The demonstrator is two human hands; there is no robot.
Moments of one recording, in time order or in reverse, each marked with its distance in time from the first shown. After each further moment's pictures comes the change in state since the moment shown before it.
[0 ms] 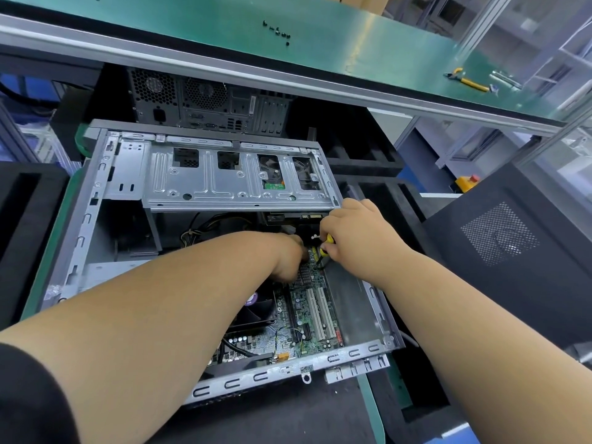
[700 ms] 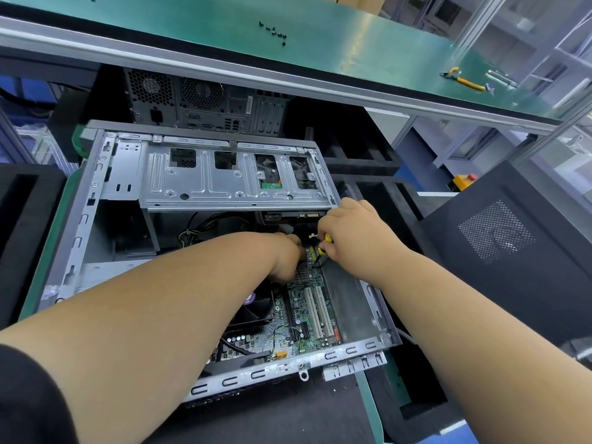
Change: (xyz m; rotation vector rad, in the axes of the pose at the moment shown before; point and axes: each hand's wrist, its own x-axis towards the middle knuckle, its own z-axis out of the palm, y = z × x) left_hand 0.004 -0.002 0.006 -0.057 0.027 0.005; right_hand -0.003 0.000 0.000 0.007 -0.002 0.002
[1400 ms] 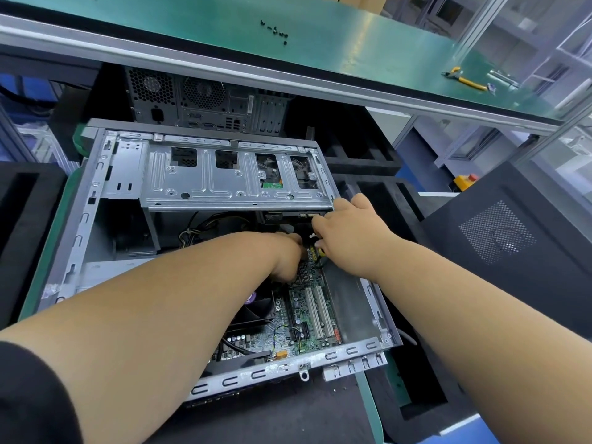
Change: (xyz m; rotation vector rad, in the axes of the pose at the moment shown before) left_hand -0.002 0.002 -0.002 -0.002 0.025 -0.002; right_hand 0.010 -0.004 -0.004 -0.224 -0.134 -0.069
